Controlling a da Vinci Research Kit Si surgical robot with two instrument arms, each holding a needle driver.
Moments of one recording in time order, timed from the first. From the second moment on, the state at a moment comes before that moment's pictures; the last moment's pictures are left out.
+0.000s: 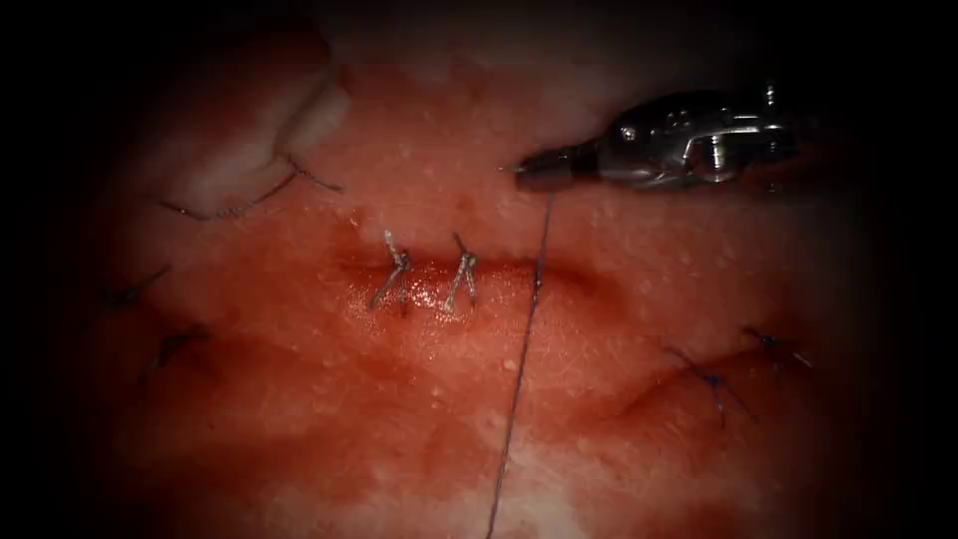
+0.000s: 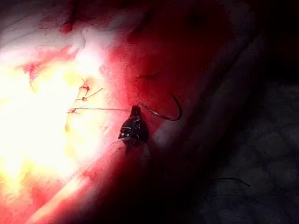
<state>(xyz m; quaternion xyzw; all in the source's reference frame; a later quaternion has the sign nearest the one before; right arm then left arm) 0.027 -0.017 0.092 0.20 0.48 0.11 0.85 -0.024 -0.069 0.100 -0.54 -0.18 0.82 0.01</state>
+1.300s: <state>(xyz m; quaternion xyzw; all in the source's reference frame) 0.032 -0.027 0.083 0.17 0.59 0.19 0.76 -0.018 -0.041 0.096 -0.50 -0.05 0.86 0.05</state>
